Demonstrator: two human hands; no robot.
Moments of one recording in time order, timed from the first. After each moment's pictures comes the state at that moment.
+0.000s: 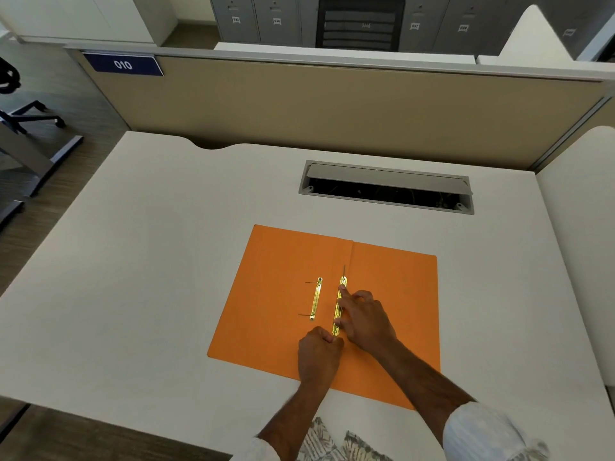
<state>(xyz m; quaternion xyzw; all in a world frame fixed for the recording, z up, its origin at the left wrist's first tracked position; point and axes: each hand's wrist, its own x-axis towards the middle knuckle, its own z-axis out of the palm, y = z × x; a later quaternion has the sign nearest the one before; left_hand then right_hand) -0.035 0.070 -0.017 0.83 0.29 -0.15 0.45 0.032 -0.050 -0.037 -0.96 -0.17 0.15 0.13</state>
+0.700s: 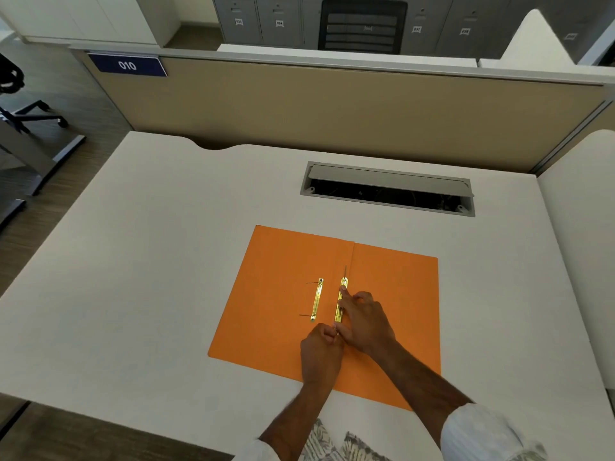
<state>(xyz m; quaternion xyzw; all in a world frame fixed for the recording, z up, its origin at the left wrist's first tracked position) -0.038 0.069 -0.018 0.81 0.26 -0.10 0.51 0.030 -0.047 -0.030 -0.97 -0.17 0.16 0.12</state>
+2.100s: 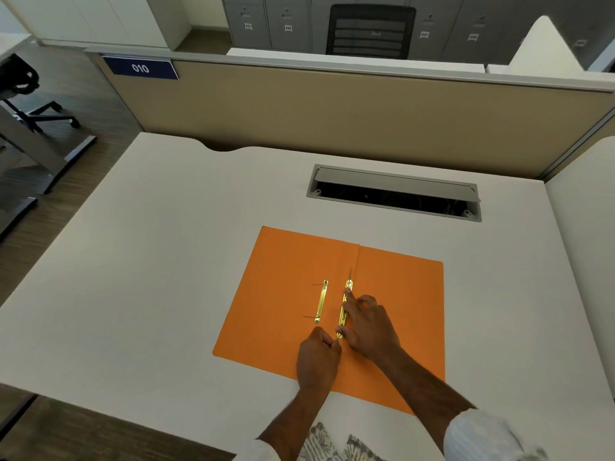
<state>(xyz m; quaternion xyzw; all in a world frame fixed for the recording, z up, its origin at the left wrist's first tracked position) -0.043 0.081 -0.020 0.86 0.27 -0.12 0.42 0.026 -0.048 -0.041 -0.97 -0.19 0.14 0.08</state>
